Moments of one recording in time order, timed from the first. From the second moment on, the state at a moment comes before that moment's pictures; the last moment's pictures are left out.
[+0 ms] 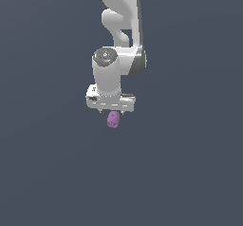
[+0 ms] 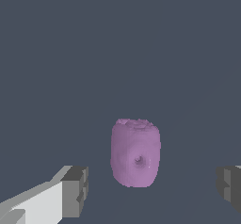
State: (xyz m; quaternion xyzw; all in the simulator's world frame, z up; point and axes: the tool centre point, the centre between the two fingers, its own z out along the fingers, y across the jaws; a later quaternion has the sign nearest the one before) arm -0.030 -0.045 0.135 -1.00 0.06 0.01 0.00
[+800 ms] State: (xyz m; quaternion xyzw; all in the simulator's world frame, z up) arm -0.045 -0.043 0.101 -1.00 0.08 0.00 0.00
